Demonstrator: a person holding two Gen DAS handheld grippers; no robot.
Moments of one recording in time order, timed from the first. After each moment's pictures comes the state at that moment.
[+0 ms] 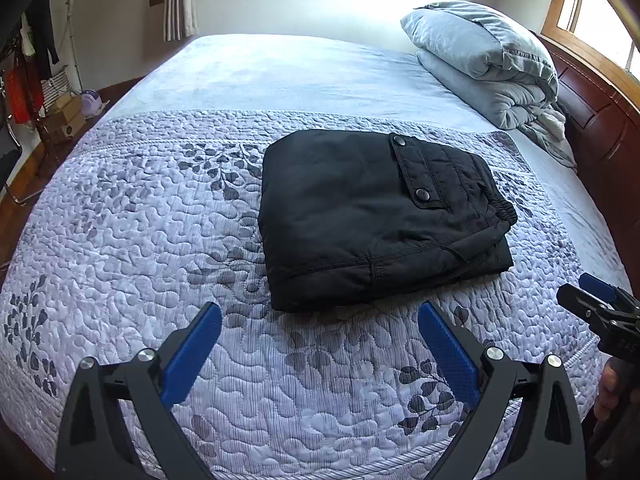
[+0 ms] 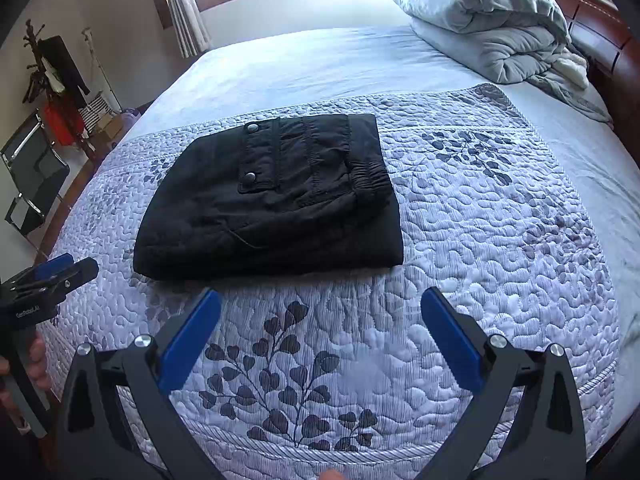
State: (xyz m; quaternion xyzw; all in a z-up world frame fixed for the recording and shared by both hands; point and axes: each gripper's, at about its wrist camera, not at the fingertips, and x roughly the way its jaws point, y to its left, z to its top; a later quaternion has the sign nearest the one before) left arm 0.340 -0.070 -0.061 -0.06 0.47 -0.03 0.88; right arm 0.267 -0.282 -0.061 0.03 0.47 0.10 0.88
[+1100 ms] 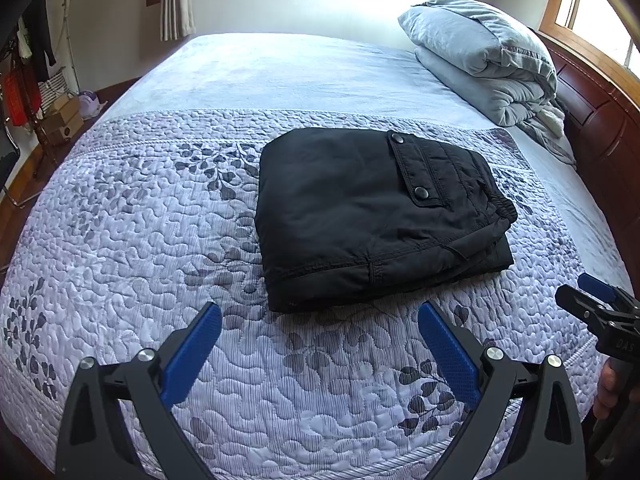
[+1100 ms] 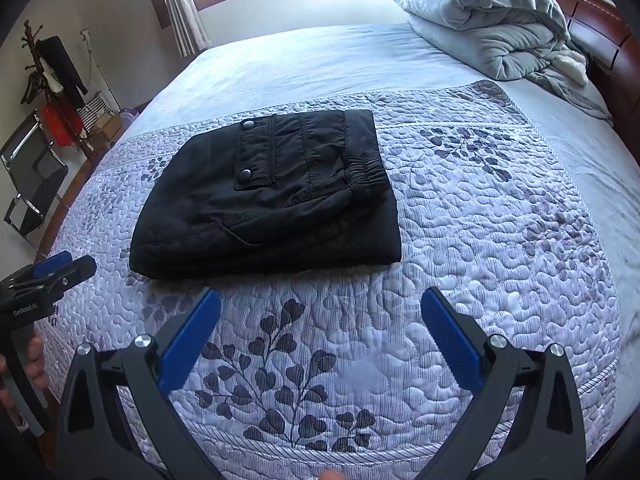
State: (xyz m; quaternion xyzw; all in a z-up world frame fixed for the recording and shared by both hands) left arm 0.344 -0.072 -0.064 -0.05 0.47 -0.04 0.88; right arm 0.268 -0.284 -0.066 0.03 0.47 0.10 0.87
